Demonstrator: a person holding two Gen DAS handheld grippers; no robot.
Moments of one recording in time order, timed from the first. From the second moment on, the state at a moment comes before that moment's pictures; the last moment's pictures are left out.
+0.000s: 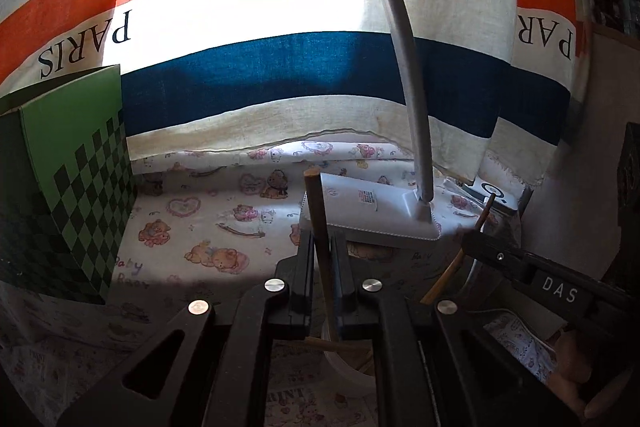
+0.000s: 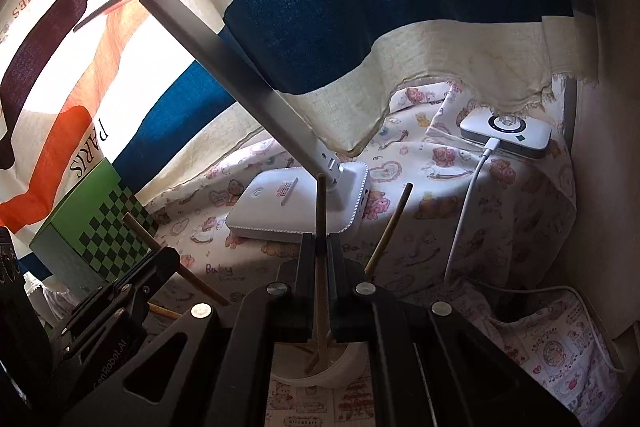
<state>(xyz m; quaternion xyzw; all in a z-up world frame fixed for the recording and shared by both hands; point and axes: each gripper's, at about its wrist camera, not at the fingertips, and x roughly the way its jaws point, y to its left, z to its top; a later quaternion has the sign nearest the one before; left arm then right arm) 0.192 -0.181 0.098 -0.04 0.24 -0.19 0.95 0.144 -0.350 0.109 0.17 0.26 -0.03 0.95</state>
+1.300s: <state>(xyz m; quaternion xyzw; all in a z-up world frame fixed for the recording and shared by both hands) 0.045 -0.011 0.069 0.00 0.15 0.02 0.99 0.058 -0.241 0.070 0.04 0.28 0.04 0.96</state>
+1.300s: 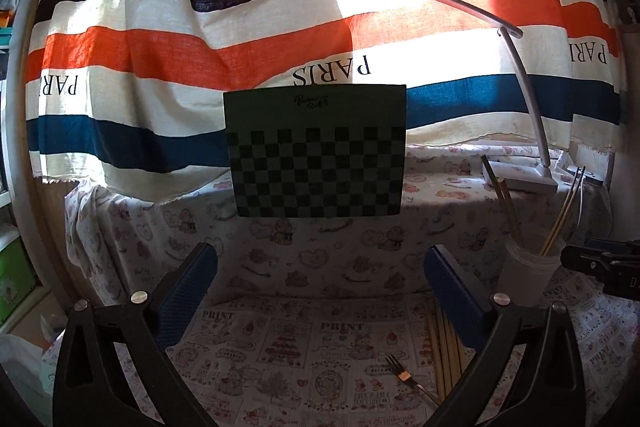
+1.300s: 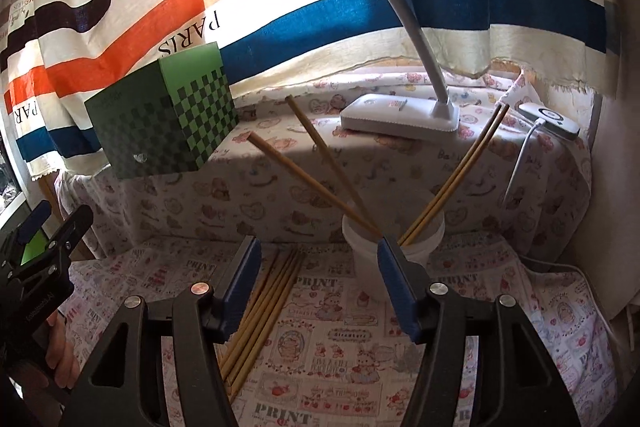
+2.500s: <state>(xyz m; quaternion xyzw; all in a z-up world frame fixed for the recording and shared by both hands) 0.061 -0.080 -0.023 0.02 0.44 -0.19 0.88 0.070 -0.239 -0.021 0.03 0.41 0.02 0.91</state>
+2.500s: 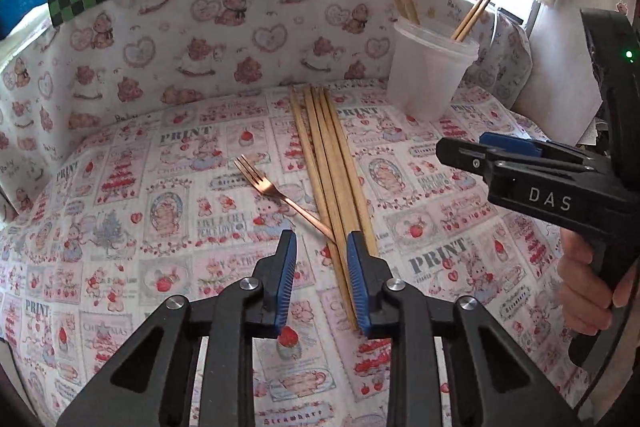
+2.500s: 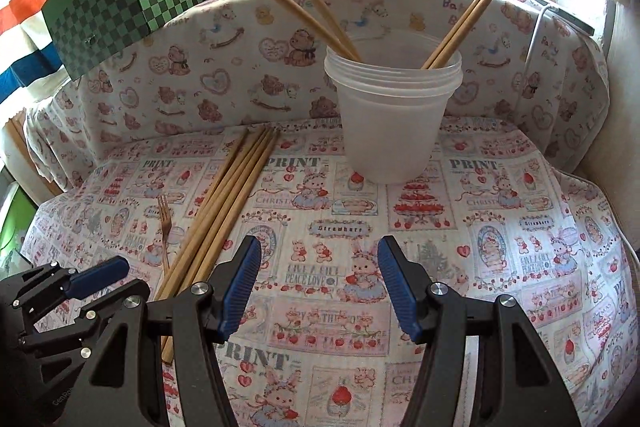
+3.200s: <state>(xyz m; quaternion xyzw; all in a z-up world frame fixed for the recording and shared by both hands) 0.064 -0.078 -0.028 0.00 0.46 -0.21 0.86 0.066 -0.239 -0.015 0.02 0.39 0.00 0.92</state>
